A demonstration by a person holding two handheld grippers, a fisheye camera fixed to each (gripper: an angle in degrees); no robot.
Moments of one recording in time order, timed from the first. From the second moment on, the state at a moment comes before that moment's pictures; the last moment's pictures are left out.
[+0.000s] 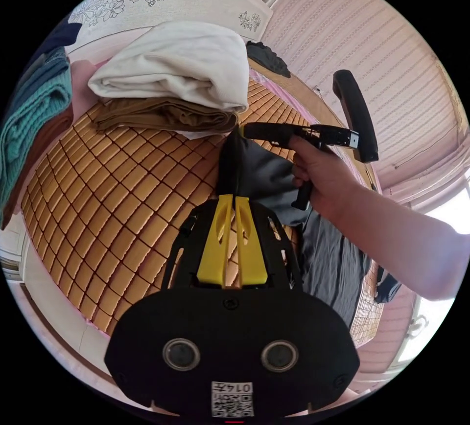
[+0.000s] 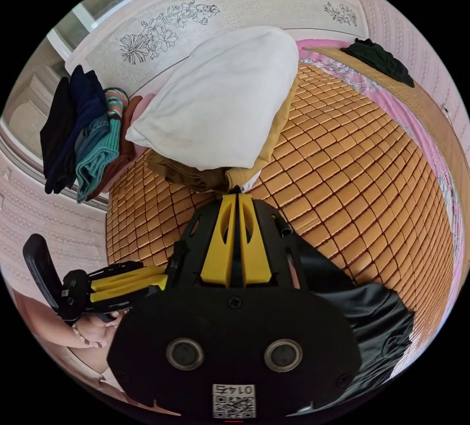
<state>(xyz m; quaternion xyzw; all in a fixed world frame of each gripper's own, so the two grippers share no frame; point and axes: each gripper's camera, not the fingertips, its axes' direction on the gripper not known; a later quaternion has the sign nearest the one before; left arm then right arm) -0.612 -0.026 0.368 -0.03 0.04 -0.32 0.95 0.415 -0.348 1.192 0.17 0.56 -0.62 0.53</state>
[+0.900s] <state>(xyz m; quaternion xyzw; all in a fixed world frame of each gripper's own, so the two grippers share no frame) -0.648 -0.031 0.395 -0.10 0.08 -0.30 0.94 0.372 -0.317 1.237 0.11 0.52 -0.64 0.56</state>
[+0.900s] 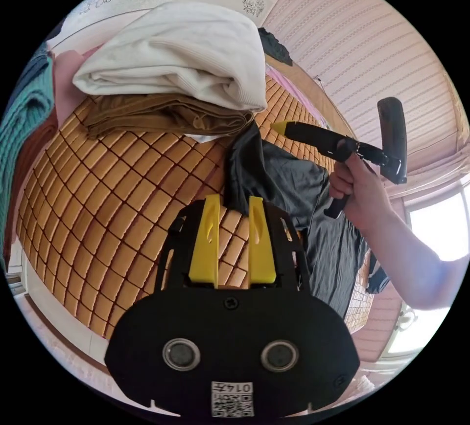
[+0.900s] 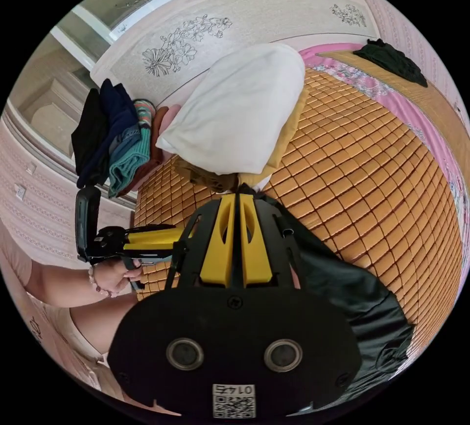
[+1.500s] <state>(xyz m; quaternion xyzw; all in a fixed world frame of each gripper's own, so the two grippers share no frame) -0.607 -0.046 0.418 -0.11 0.06 -0.32 0.94 0.342 -0.303 1.390 0.10 0.72 -0.60 0.33</state>
